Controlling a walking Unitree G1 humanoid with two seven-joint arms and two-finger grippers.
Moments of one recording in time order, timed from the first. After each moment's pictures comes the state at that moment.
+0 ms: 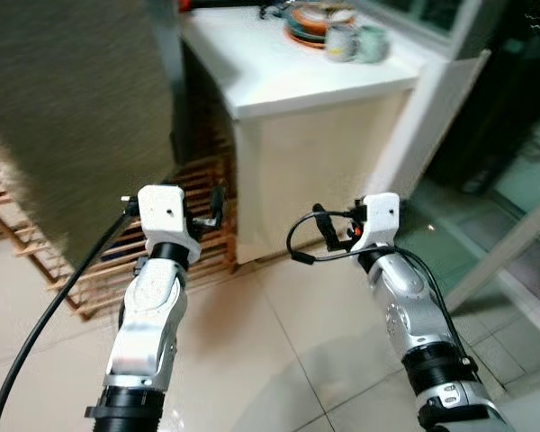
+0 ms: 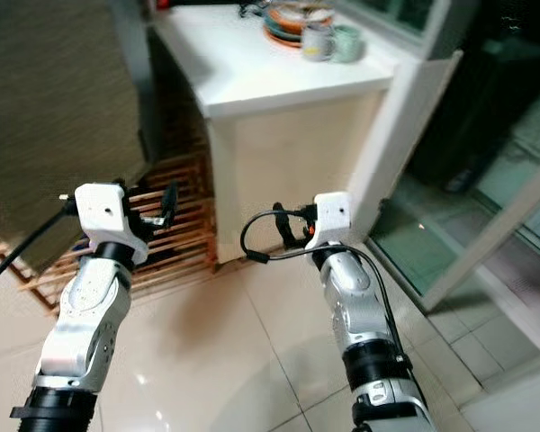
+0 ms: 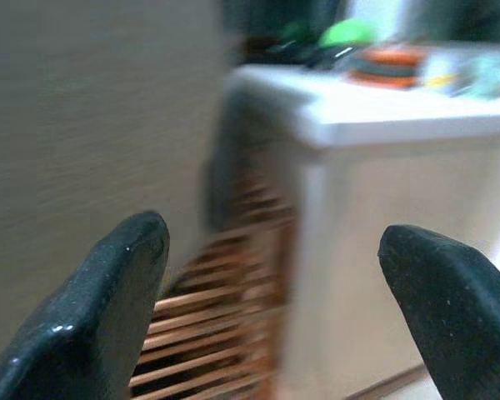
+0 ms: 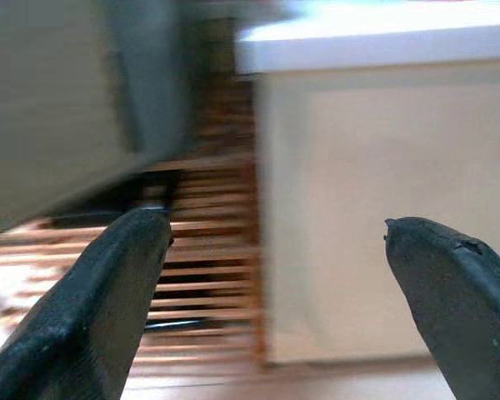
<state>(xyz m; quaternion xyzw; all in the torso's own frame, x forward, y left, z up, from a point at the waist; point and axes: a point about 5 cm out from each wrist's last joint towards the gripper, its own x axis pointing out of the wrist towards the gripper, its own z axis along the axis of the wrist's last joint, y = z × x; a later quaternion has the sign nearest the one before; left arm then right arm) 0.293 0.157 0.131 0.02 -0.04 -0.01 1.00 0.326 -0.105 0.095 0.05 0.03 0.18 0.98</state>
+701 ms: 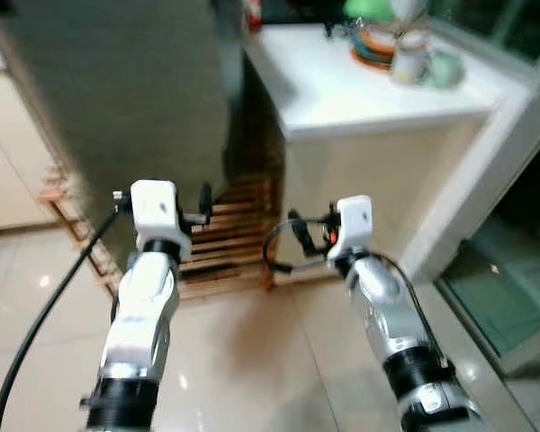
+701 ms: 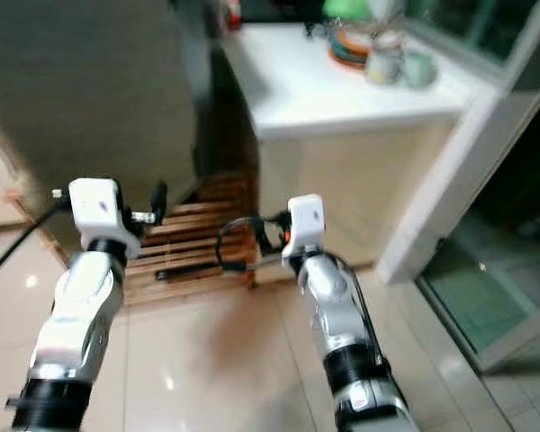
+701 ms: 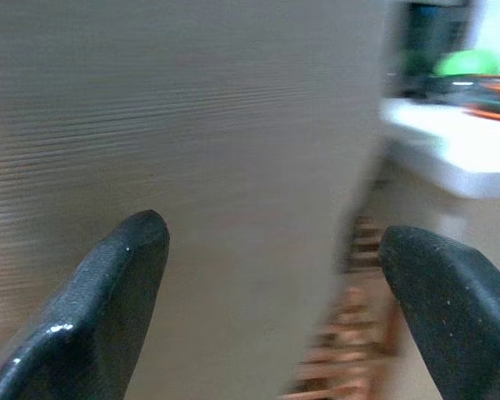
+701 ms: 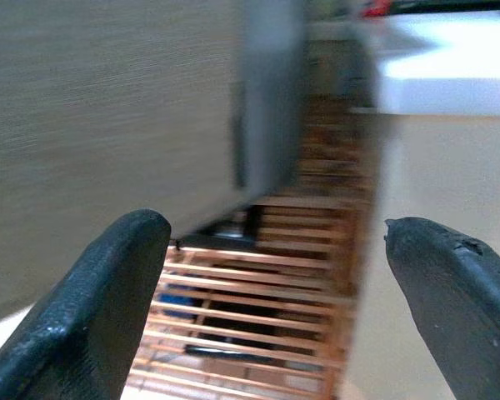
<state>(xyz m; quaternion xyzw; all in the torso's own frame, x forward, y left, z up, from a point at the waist) 0.302 0.161 0.141 0.02 -0.05 0.01 1.00 0.324 -0.096 0.091 0.04 0.03 0.19 0.98</state>
